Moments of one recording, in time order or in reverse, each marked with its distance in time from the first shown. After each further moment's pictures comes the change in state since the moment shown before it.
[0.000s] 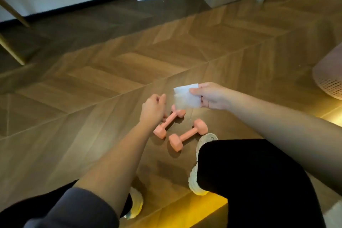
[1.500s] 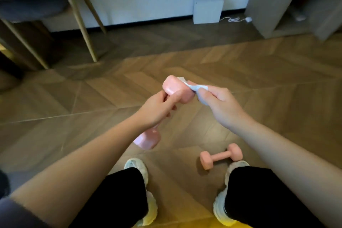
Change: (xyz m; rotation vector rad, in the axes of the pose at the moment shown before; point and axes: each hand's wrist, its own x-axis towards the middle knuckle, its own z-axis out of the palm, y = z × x) left_hand -0.070 0.023 -0.158 -0.044 -0.039 0.167; right_hand -0.071 -0.043 0.128 -0.429 -0.144 -0.751
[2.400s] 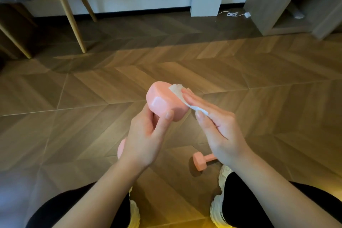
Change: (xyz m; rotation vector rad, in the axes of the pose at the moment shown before) left_hand -0.046 -0.008 0.024 -0.124 0.382 0.186; right_hand -0.028 0.009 0.018 -0.036 0.014 -0.399
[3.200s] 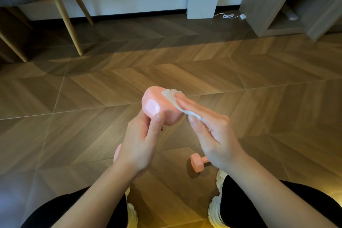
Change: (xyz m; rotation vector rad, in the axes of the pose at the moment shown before) left_hand -0.003 -0.008 0.002 -0.016 -0.048 0.005; right_hand -0.002 0.000 -0.001 -0.052 0.002 0.019
